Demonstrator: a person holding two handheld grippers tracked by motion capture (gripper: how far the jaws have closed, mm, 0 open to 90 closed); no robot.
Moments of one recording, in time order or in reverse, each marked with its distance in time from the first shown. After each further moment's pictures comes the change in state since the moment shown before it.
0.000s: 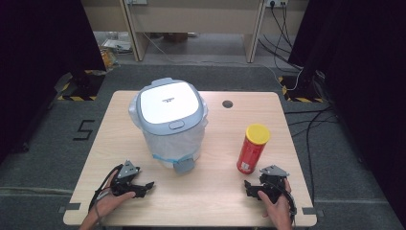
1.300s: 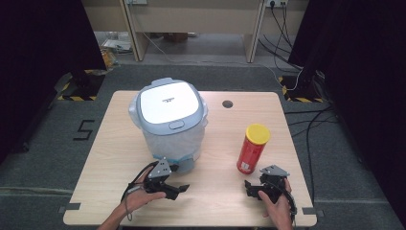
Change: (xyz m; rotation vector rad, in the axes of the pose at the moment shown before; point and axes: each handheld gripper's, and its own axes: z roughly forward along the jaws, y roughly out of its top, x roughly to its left) left arm -0.080 0.073 0.033 -0.142 -0.276 0.150; right arm -0.001 0.000 0.000 0.002 0.003 0.000
